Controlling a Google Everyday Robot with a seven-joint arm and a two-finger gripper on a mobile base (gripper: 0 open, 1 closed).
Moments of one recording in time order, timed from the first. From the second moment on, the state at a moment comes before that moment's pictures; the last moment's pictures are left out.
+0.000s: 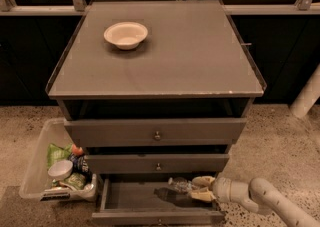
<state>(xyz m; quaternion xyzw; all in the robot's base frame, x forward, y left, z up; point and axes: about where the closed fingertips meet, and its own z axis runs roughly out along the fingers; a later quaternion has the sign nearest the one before) 0.514 -0.179 0.303 -0.39 0.72 0.36 0.44</state>
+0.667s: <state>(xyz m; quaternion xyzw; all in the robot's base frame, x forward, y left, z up) 0.506 -0.191 0.323 -0.40 0.72 0.35 0.45</state>
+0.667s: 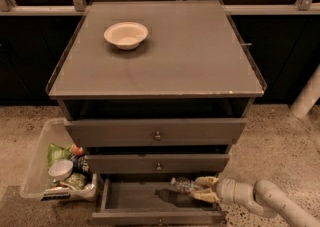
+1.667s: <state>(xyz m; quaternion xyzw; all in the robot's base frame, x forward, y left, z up) 0.467 -0.195 0.518 -0.43 0.70 0.26 0.50</state>
